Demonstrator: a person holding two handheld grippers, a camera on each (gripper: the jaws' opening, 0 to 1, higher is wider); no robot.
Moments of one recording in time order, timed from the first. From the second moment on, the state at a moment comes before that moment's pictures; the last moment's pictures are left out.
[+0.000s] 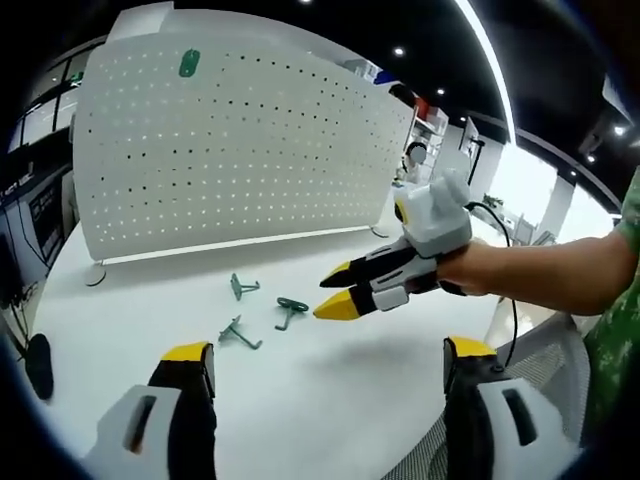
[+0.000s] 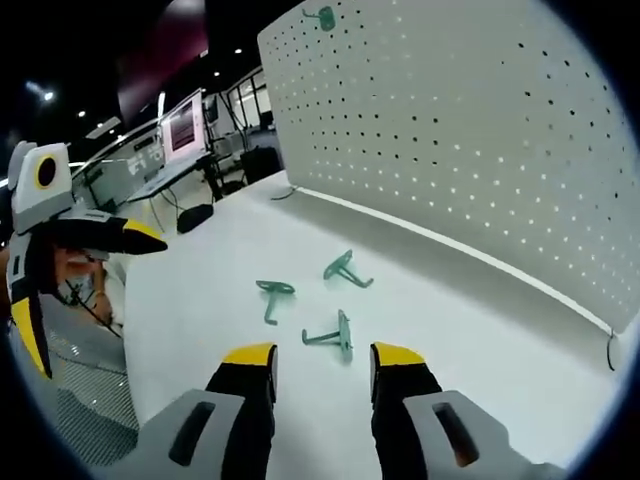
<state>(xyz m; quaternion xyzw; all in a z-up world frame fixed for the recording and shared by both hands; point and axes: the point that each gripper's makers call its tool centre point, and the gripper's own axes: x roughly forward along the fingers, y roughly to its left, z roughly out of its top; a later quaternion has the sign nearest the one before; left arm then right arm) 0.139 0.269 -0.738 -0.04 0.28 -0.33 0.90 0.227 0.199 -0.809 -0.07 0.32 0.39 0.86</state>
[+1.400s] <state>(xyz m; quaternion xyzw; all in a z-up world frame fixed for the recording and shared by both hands) 0.140 0.274 -0.742 -0.05 0.28 -0.33 0.90 0.242 0.206 -0.839 -0.13 0.34 0.38 0.85</state>
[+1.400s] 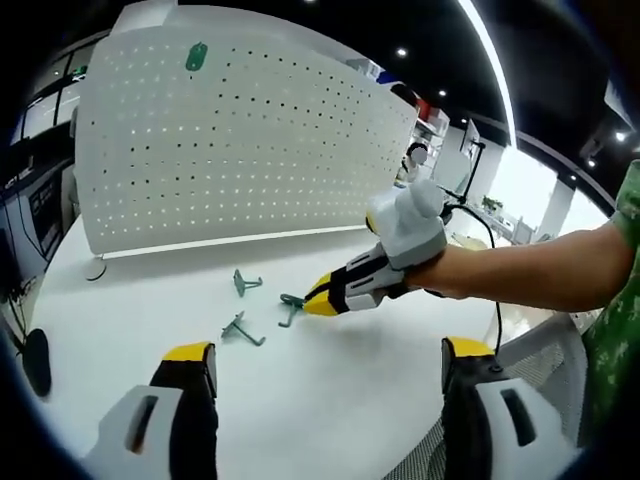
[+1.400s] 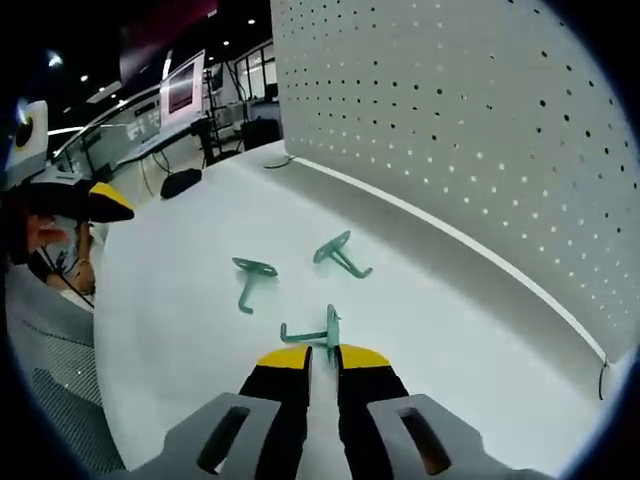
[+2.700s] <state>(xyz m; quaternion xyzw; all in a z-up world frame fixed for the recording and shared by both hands) 0.143 0.276 -0.740 -0.05 0.28 -0.33 0.90 0.247 0.198 -0.839 -0.03 0.35 0.35 0.87</state>
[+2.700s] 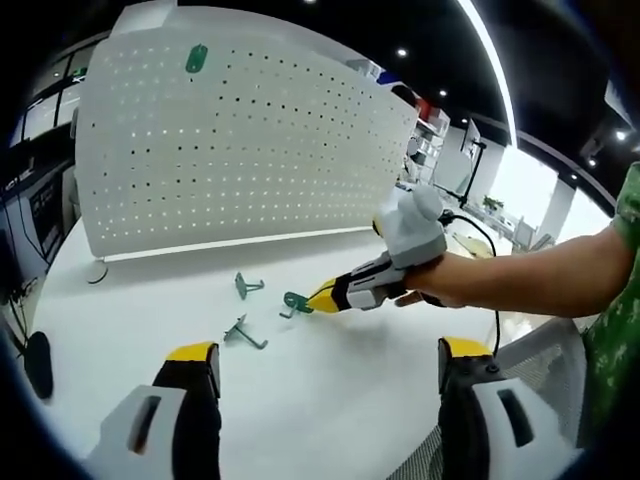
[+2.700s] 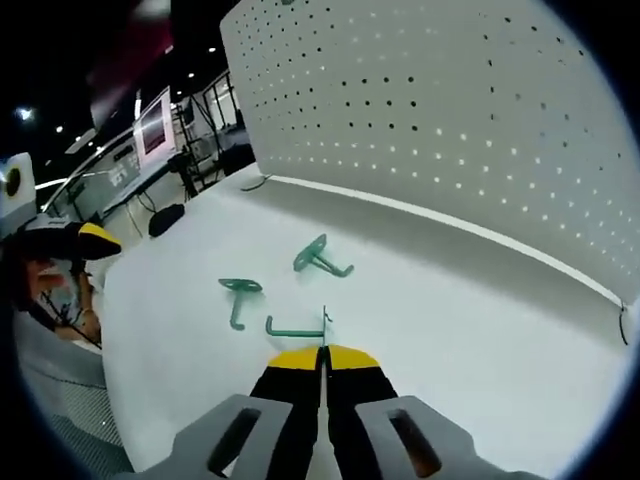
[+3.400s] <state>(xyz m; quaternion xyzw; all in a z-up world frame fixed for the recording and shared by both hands) 0.152 0.276 -0.726 -0.06 0.27 -0.32 0.91 0.246 0.197 -0.815 0.02 0.32 0.34 0.88</state>
